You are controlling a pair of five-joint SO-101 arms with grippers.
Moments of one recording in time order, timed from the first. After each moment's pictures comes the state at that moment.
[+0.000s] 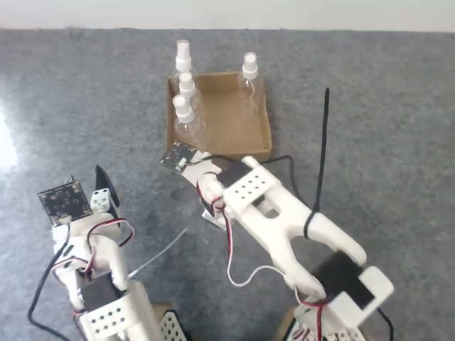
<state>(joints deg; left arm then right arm) -30.2 -103.3 96.7 40.8 2.1 -43.5 1.9 23.0 65.2 19.5</state>
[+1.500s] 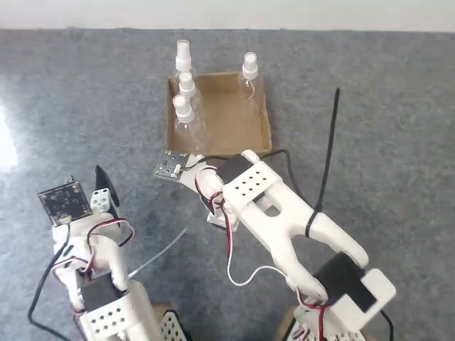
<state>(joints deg) -30.2 -103.3 96.7 40.8 2.1 -43.5 -0.7 20.4 70.9 30.0</state>
